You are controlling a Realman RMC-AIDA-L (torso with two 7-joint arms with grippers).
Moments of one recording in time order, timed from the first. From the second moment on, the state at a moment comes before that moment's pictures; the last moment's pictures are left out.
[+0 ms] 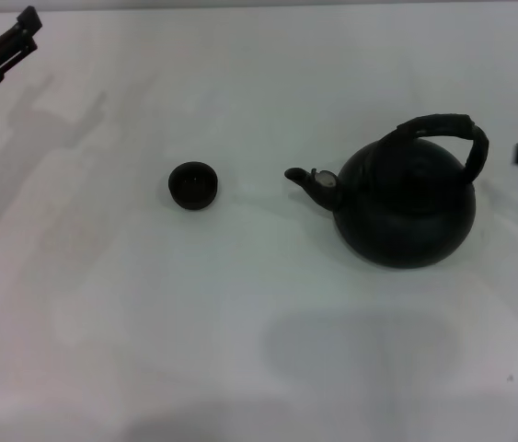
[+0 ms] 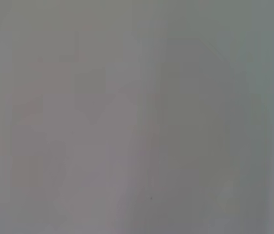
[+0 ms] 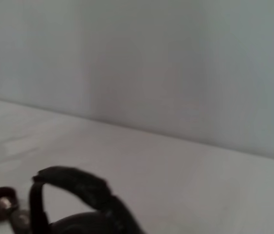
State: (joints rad) left arm -0.34 -2.08 0.84 0.54 -1.95 -1.15 2.18; right arm -0.09 2.02 -1.21 -1.25 1.52 1.10 -1.50
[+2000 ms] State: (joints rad) left arm -0.37 -2.07 0.85 0.52 -1.96 -1.11 2.18; right arm 0.10 2.01 -1.19 -1.00 1.56 1.15 -1.52
